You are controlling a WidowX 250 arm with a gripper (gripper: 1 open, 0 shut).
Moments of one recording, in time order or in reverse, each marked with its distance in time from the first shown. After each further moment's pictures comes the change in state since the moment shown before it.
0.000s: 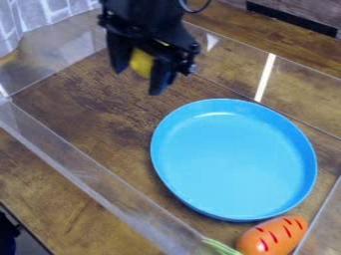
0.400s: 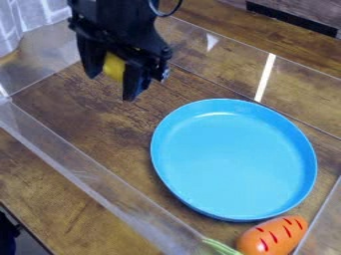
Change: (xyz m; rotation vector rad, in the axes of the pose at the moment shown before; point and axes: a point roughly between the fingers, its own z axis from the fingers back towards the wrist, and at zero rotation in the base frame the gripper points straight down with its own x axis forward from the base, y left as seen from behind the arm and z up) arm -0.021 0.005 -0.005 0.012 0.032 -0.011
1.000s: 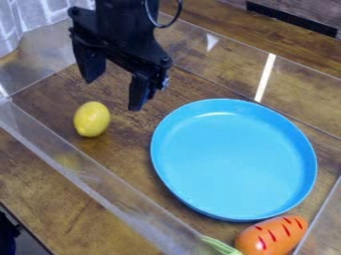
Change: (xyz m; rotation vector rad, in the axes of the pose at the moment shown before) arm 0.001 -0.004 -0.009 -0.013 -0.025 0.003
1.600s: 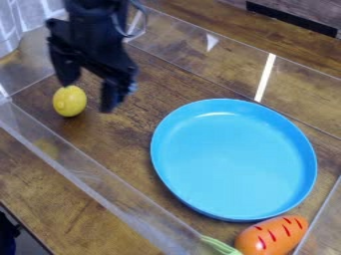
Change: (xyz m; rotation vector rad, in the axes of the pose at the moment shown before) arm -0.007 0.045 -0.025 0.027 0.014 0.031
